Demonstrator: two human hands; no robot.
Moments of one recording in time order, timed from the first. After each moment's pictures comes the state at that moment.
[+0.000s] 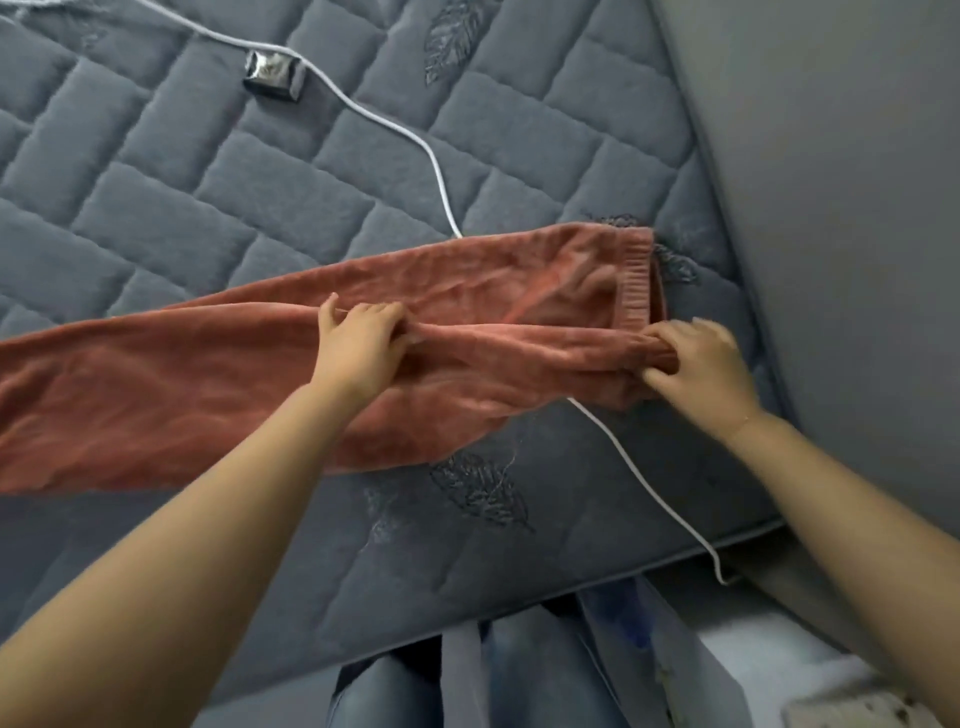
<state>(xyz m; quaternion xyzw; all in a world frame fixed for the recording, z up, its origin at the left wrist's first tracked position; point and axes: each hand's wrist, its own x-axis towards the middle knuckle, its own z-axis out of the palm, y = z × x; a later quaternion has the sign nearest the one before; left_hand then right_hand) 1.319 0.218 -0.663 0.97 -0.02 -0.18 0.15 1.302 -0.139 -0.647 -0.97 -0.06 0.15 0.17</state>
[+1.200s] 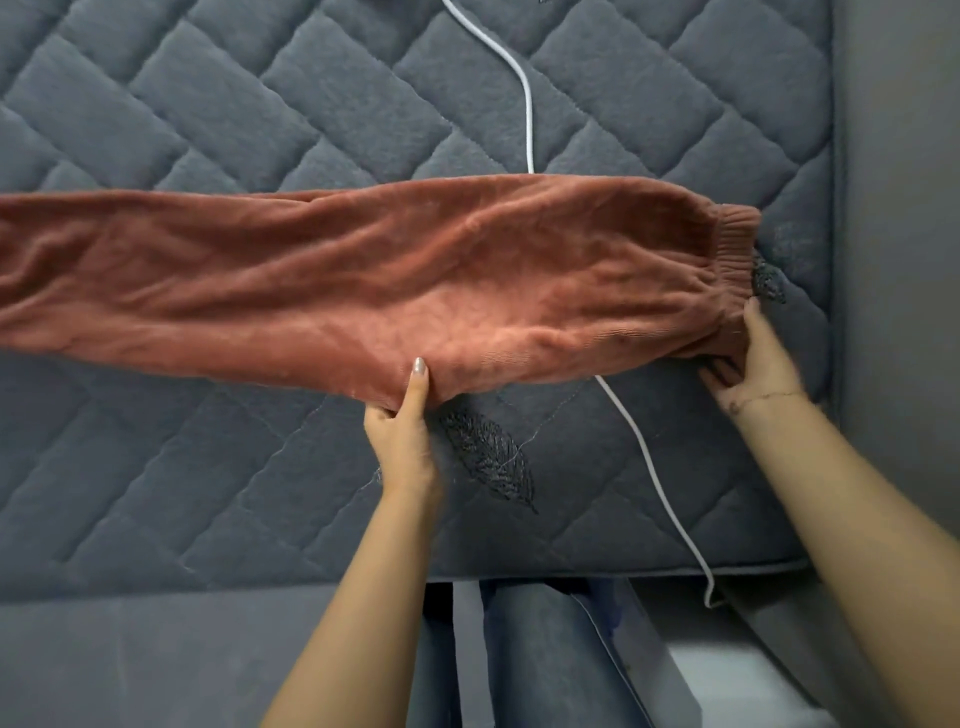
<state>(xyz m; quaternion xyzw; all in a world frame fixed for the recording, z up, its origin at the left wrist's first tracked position) 1.197 0.143 -0.673 0.47 0.59 0.10 0.65 1.346 -0.122 -0.686 -0.57 0.54 0.16 0.59</state>
